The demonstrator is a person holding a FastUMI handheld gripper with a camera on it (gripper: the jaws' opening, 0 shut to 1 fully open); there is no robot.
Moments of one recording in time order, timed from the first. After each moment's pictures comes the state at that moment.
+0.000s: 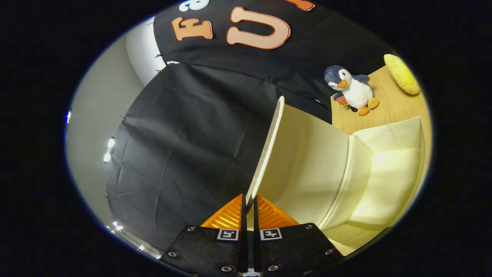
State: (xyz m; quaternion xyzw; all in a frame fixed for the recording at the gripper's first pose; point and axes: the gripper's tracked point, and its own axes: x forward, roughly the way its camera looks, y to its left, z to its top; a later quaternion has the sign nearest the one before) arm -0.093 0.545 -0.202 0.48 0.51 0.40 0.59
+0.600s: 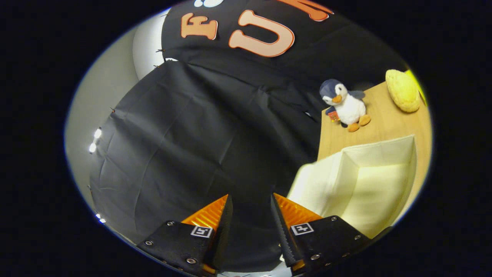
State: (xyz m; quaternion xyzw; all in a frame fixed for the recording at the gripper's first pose) arm -0.078 0.507 -0.231 0.41 0.48 0.38 0.68
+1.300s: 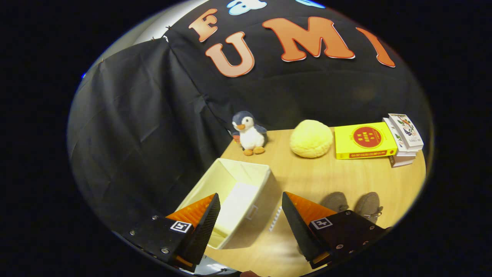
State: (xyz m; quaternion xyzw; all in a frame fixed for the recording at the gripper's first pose) arm -0.084 0.264 -0.338 0.14 0.49 0.23 0.83
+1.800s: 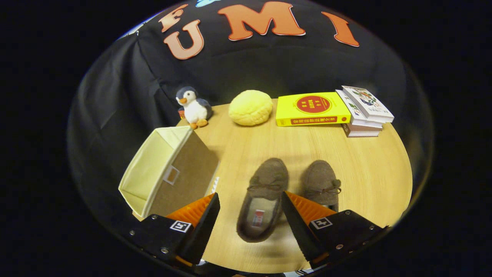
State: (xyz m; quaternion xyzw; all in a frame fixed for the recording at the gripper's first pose) arm -0.133 0.151 -0.431 0.08 0.57 0.12 0.81
